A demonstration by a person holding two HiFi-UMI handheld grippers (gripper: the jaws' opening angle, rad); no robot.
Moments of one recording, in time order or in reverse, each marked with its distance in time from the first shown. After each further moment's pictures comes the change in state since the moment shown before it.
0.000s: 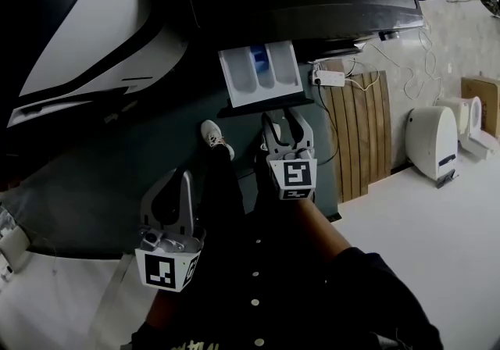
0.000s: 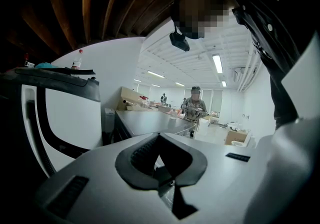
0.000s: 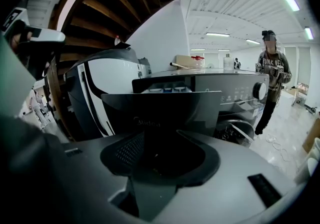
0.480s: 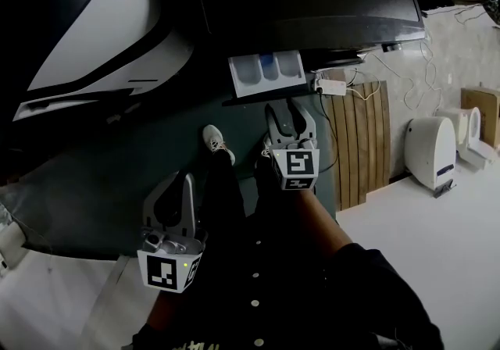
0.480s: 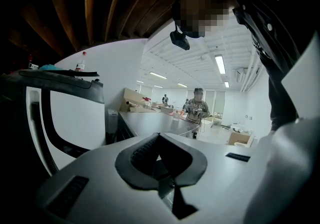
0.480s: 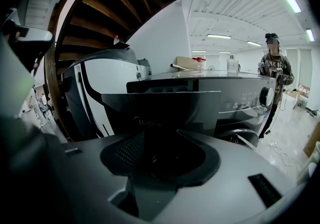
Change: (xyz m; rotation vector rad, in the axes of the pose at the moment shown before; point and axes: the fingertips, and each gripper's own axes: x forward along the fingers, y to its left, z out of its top) left arm -0.005 0.009 0.007 -0.010 -0.016 0.032; right arm 0.028 -0.007 0.021 -0.020 -0.013 0.002
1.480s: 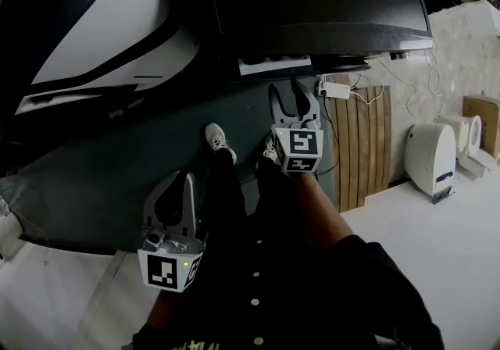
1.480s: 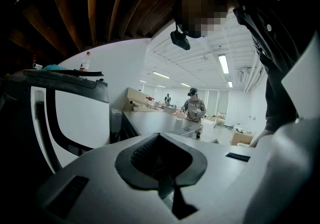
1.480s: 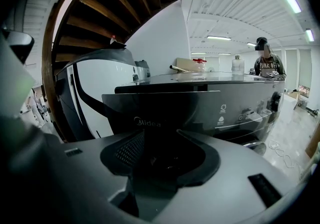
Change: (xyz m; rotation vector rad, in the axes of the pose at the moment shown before) left arm -0.002 0.013 -0.001 -0.013 0.004 0.035; right arm 0.044 -0.008 0.030 0.001 -0.027 -0.007
